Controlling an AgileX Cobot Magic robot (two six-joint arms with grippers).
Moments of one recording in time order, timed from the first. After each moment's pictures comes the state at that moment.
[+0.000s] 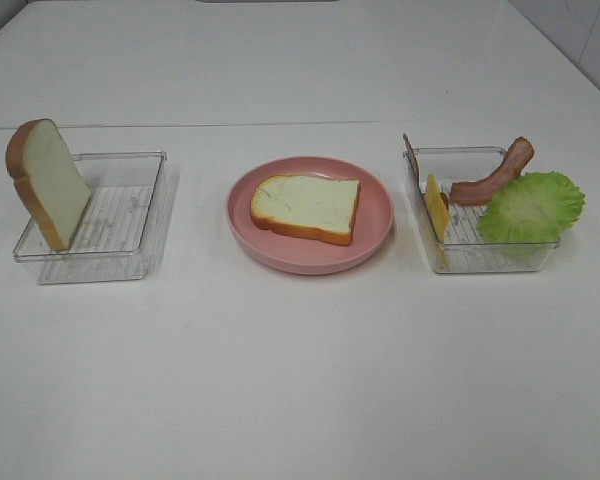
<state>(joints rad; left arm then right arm) 0.00 0.00 -0.52 -0.06 1.08 0.05 0.06 0.00 -0.46 -0.06 1.11 0.01</state>
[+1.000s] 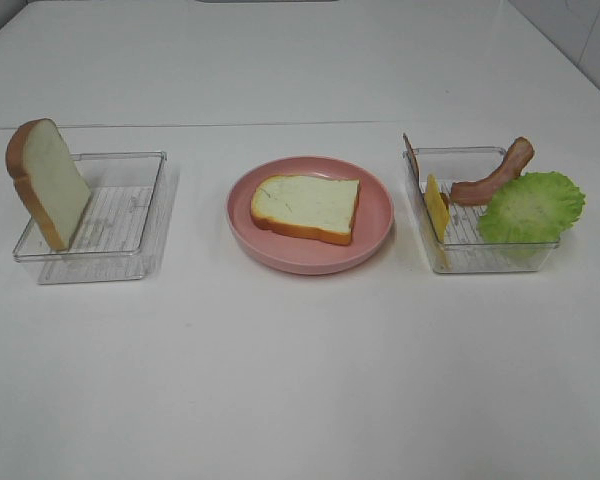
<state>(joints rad) 0.00 0.00 -0.52 -0.06 1.08 0.05 0.06 0.62 -0.61 -0.08 0.78 0.01</state>
